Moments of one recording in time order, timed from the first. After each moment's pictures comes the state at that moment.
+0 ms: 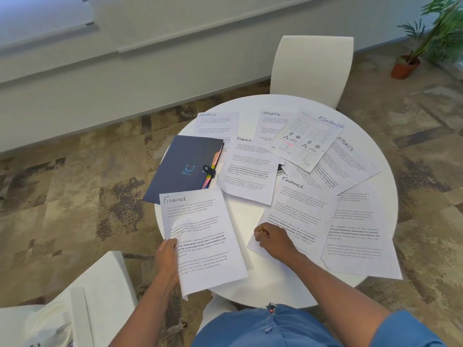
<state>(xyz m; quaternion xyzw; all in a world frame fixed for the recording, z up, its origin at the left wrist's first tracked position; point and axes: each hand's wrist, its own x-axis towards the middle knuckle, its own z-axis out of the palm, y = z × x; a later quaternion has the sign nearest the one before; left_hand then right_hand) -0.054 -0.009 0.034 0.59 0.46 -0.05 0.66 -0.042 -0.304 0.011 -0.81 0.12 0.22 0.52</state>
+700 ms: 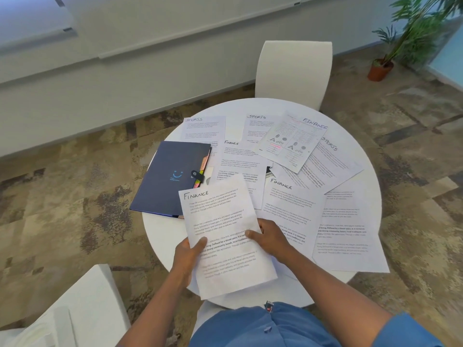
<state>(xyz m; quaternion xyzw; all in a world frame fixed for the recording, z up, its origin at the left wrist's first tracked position) -0.042 -0.058 0.026 0.68 0.28 -0.19 0.66 -0.035 -0.307 0.041 -0.79 0.12 0.20 0.57</state>
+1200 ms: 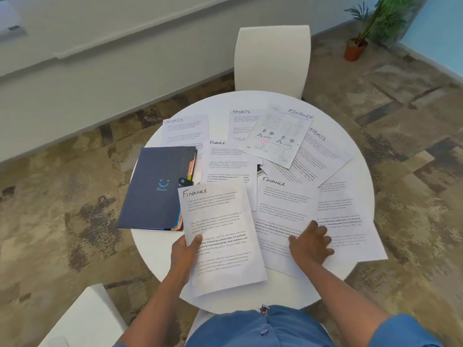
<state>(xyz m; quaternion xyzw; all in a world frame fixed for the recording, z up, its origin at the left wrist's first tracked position) 0.011 -0.057 0.013 0.73 0.25 -0.20 0.61 -0.051 -0.359 -0.008 -0.86 0.46 0.14 0.17</state>
